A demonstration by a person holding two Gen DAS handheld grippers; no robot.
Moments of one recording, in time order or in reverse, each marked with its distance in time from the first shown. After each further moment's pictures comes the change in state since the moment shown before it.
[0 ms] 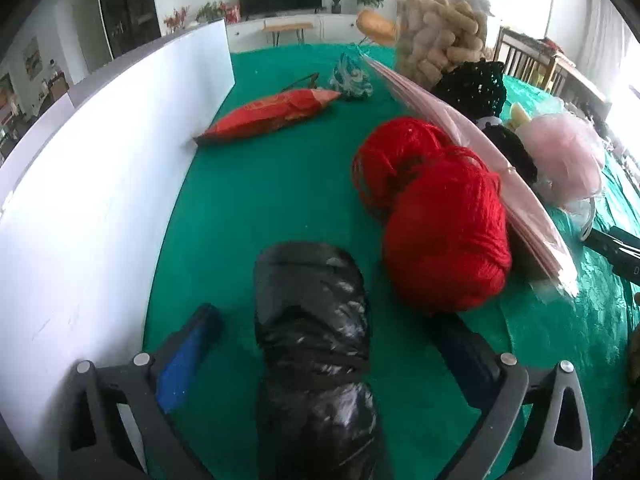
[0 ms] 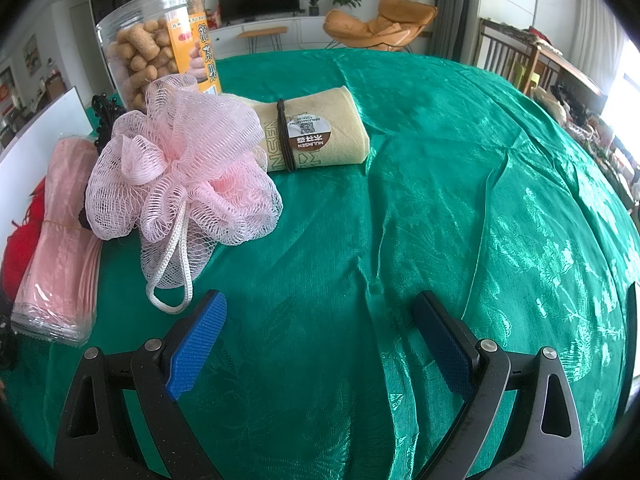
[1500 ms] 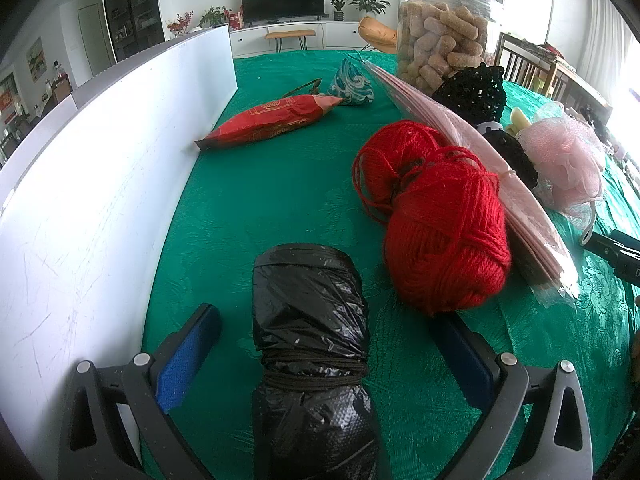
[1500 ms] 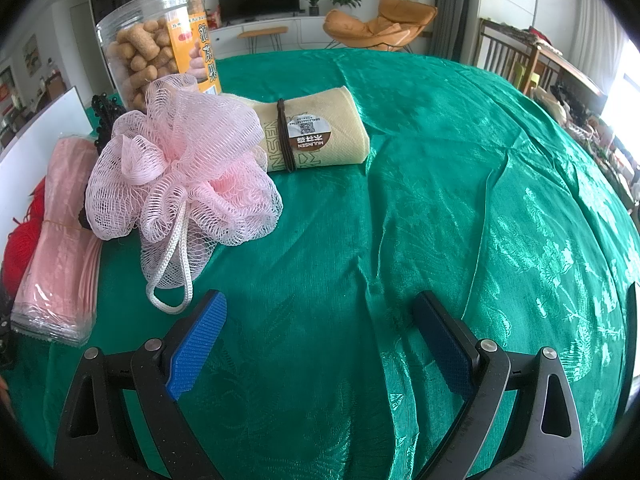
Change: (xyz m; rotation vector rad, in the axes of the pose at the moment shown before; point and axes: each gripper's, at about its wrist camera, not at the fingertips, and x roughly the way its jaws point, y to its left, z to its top) left arm 0.008 -0.007 0.004 -0.007 -0.011 0.007; right arm -0.001 0.000 0.000 0.000 -0.002 0.002
